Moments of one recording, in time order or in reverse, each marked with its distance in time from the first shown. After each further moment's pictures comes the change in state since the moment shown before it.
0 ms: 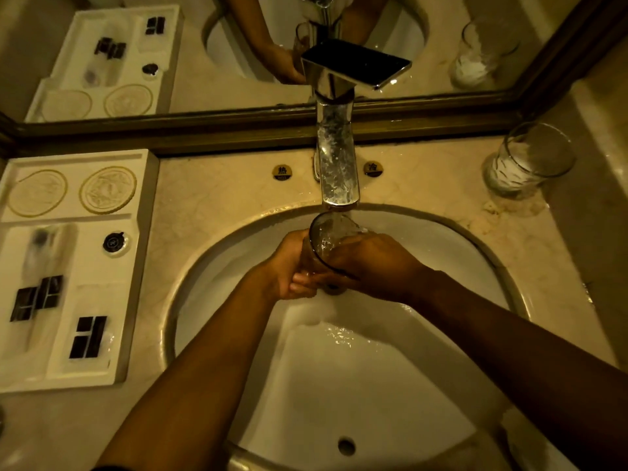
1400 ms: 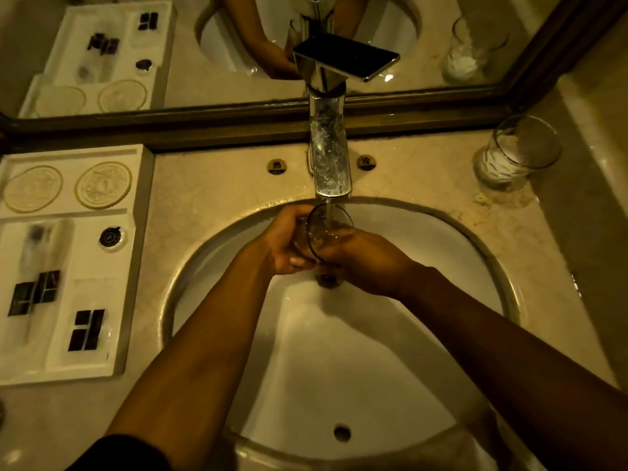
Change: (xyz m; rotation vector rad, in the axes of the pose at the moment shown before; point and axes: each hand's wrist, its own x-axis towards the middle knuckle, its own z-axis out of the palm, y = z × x) left_hand -0.002 0.020 0.005 -0.085 0.033 0.115; right_hand 0.004 -0.007 0.006 0.131 -0.124 0.127
